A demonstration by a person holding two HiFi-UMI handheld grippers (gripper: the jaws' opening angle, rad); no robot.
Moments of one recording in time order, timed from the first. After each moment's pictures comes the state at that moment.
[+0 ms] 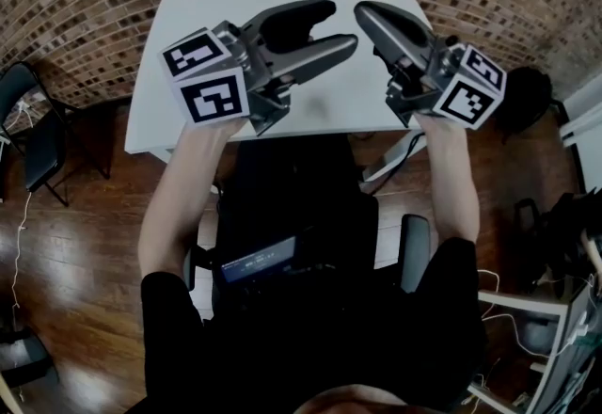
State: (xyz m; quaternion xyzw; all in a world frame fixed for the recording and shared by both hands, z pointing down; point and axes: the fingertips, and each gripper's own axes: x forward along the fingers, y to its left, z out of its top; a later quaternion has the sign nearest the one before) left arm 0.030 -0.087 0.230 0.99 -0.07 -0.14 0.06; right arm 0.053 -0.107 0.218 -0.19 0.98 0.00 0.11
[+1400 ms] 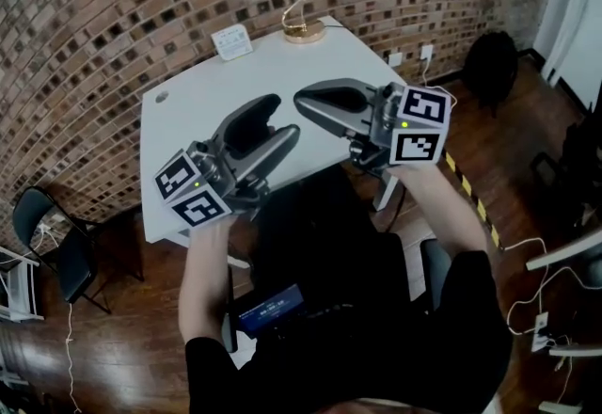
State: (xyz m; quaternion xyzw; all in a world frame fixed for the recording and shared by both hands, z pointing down) left arm 0.042 -0.013 0.230 0.99 -0.01 -0.16 0.06; right arm 0.065 -0.025 0.230 -0.20 0.97 0.01 0.11
